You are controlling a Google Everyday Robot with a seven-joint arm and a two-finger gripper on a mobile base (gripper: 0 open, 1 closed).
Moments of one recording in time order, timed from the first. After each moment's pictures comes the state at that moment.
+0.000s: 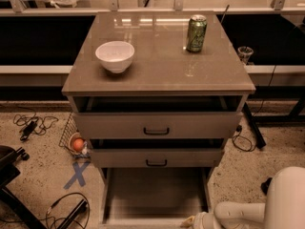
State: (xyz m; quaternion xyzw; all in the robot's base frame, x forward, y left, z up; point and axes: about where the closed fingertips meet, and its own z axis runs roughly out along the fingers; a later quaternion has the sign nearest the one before) arm 0.377 -0.149 0.192 -0.53 0.79 0.22 0.20
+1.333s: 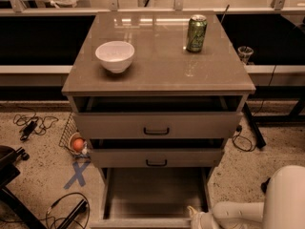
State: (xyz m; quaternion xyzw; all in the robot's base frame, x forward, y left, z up) arm 0.374 -0.145 0.193 -0.53 0.79 0.22 0.20
